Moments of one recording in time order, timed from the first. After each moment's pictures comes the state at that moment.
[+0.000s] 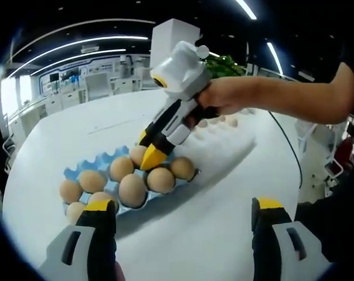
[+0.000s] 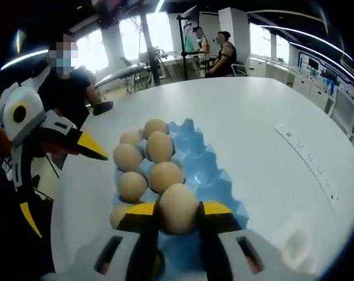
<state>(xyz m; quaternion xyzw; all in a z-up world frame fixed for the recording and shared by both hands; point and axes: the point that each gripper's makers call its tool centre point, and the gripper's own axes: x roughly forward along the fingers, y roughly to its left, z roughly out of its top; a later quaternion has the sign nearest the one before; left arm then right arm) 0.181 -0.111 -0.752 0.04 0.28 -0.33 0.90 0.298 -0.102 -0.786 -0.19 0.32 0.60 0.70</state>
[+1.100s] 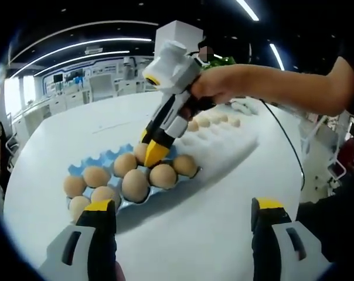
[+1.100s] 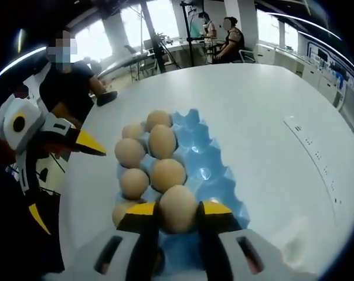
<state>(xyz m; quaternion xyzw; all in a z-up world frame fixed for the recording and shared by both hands) 0.175 -0.104 -0.755 0.05 0.28 -0.31 0.91 0.296 -0.100 -0.789 -0.22 0.37 0.61 0.67</state>
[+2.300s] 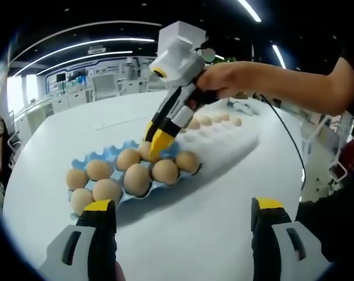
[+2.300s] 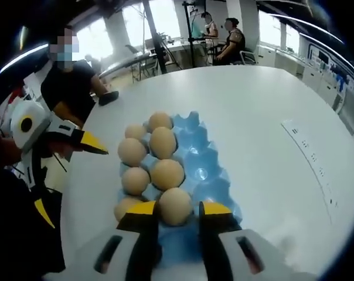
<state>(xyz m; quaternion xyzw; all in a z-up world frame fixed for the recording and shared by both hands) 0.168 -0.099 -0.755 0.04 0.27 -0.30 0.91 0.300 -0.115 -0.766 -0.21 0.35 0.61 0.68</state>
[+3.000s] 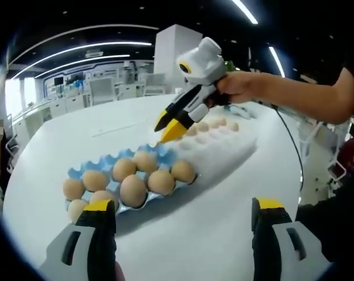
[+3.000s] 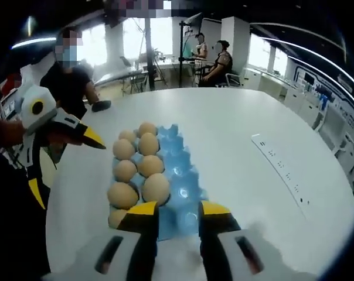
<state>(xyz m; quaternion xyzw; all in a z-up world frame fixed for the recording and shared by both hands) 0.174 -0.111 -0.747 0.04 0.26 -0.32 0.91 0.304 -0.156 -0.746 -0.23 0.28 0.58 0.73</state>
